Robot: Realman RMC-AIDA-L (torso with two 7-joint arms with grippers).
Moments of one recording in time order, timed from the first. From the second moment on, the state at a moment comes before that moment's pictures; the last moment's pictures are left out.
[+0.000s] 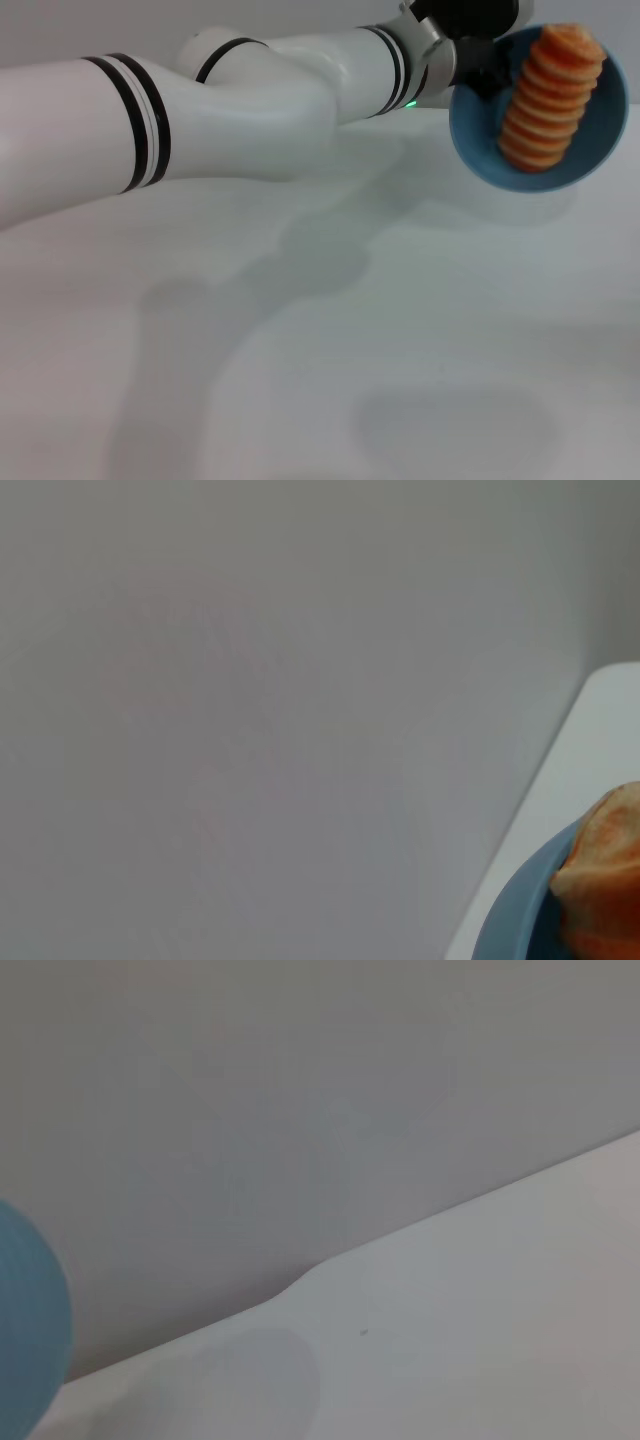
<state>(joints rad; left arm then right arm) -1.08 -2.08 2.24 0.59 2.15 0.01 -2.61 0.25 2.07 -0.39 -0.59 -1.84 -1.11 1.56</state>
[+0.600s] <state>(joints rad) -1.03 -2.08 2.29 0.61 2.14 -0.18 -2.52 0.26 2.07 -0.34 -0.56 -1.82 -1.12 1.56</state>
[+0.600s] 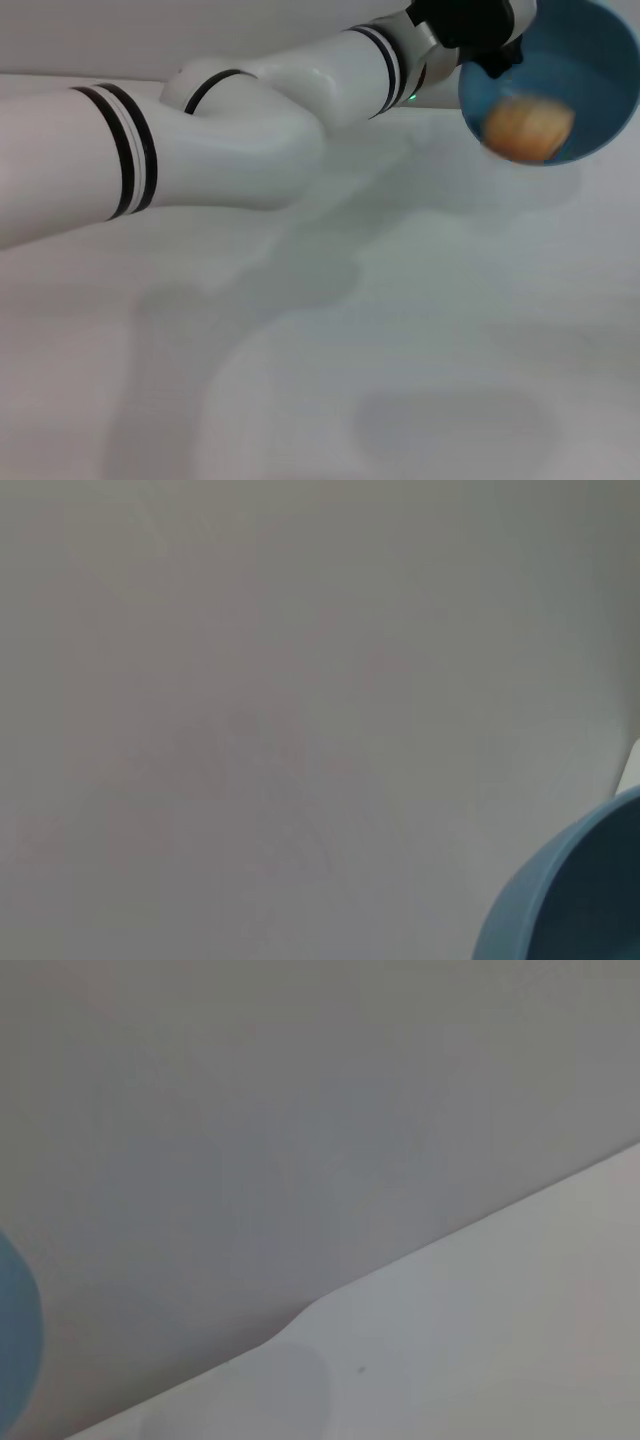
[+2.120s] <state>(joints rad) -1.02 -2.07 1.84 0.50 2.11 0.26 -2.58 0.56 2.07 -0.78 -0.48 -1.98 -1.21 1.90</state>
